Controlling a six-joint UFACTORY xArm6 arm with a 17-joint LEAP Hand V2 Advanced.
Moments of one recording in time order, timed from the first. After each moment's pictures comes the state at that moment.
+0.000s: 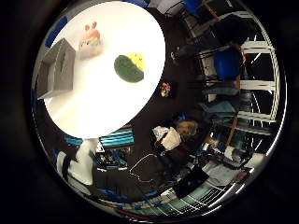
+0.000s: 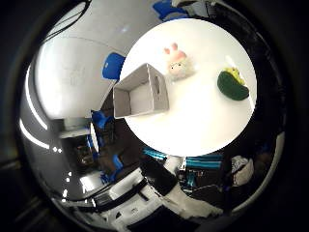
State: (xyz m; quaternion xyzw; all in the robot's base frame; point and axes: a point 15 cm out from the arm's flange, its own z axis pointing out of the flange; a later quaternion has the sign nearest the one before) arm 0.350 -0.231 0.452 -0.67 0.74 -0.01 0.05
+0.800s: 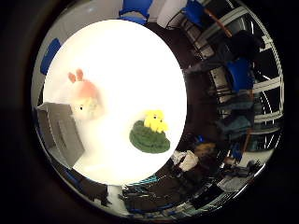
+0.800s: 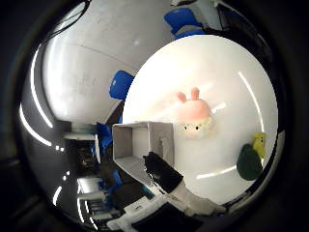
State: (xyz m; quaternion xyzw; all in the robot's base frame) arm 0.553 -0.167 0.352 -0.69 0.71 -0.01 0.14
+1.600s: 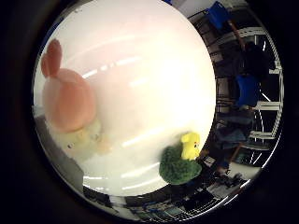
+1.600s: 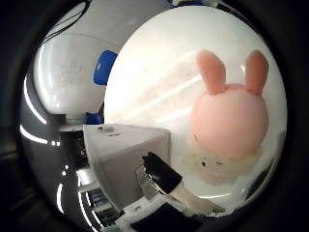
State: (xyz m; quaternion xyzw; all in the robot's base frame) arm 0.609 -0.103 0.204 -0.72 0.69 0.02 0.07
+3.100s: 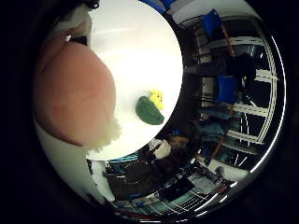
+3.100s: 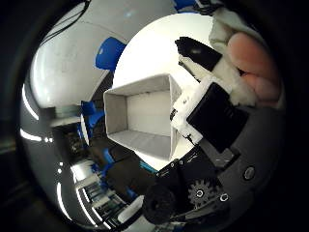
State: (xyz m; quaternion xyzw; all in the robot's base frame) arm 0.452 -0.065 0.431 -0.76 0.65 0.00 0.00
